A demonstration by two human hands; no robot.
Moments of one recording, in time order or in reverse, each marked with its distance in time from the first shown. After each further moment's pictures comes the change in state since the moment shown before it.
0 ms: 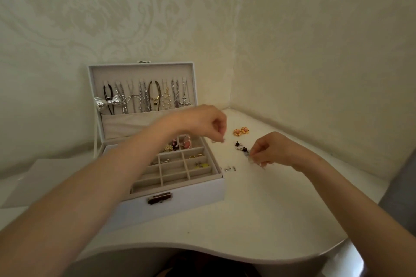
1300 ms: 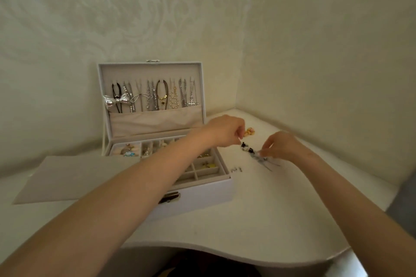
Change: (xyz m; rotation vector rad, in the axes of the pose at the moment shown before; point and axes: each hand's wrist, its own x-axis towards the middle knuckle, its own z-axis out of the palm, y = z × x) left_hand 0.043 -0.006 0.045 0.094 0.145 -0.043; right_hand 0.041 0.017 -0.001 -0.321 0.182 0.192
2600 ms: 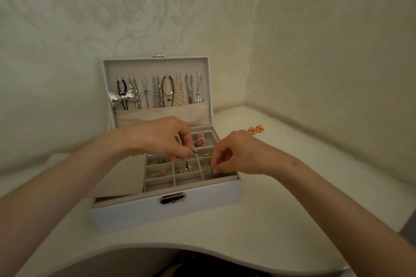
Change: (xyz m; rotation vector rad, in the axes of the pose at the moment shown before) left_hand -0.124 -0.032 -0.064 -0.355 -0.170 -0.301; right_hand -0.071 -0.101 0.015 0.165 -0.291 -0.628
